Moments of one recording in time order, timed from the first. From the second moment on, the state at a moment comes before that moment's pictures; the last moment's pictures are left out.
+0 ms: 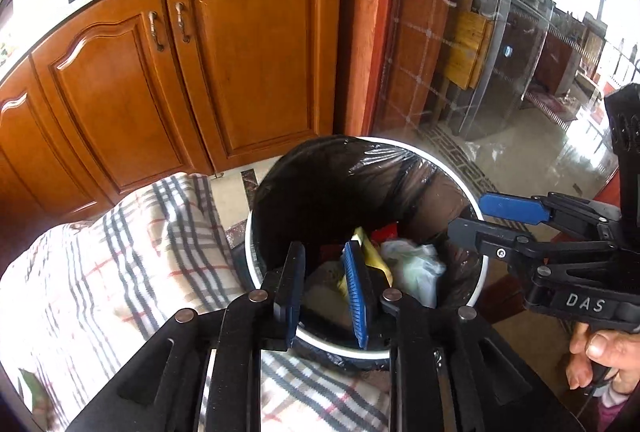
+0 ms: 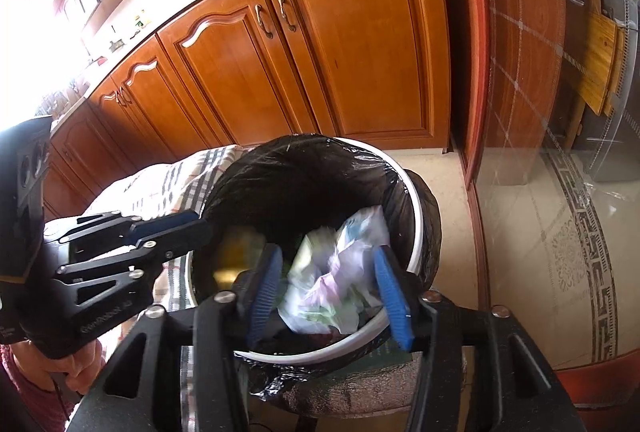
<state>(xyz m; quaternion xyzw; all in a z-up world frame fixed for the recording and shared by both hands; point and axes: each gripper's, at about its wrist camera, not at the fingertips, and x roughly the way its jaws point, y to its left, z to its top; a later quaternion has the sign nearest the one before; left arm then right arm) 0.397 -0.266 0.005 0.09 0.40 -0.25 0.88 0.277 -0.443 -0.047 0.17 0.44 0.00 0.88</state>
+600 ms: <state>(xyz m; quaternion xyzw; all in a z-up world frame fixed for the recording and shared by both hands) 0.290 -0.080 -0.001 -0.02 0.39 -0.18 0.90 0.231 -0.356 -0.028 0.22 0.39 0.08 0.89</state>
